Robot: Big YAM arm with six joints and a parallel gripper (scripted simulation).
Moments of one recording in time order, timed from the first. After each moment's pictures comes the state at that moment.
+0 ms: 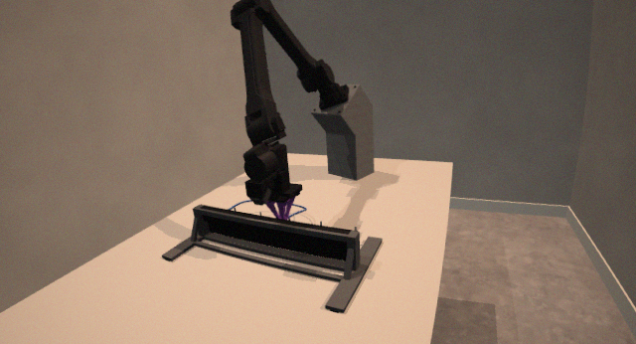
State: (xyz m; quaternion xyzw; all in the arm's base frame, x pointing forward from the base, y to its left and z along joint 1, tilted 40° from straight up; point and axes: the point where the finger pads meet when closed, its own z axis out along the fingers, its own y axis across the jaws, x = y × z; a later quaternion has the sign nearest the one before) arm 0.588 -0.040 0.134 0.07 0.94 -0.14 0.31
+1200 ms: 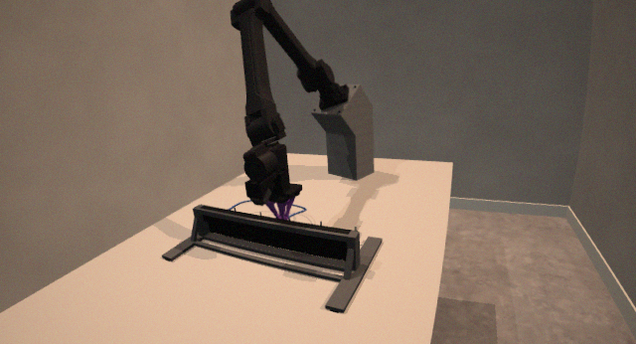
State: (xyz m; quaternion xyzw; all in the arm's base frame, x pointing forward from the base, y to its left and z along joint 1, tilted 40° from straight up) arm 0.588 -0.040 0.134 0.07 0.94 -0.14 0.31
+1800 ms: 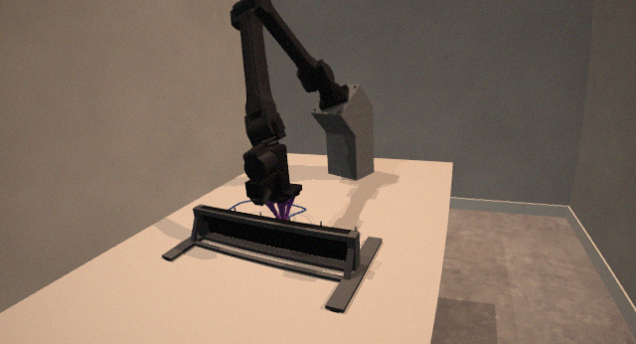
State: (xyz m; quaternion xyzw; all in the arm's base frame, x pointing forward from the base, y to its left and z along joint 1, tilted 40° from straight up) arm 0.588 -0.040 0.134 0.07 0.94 -0.14 0.31
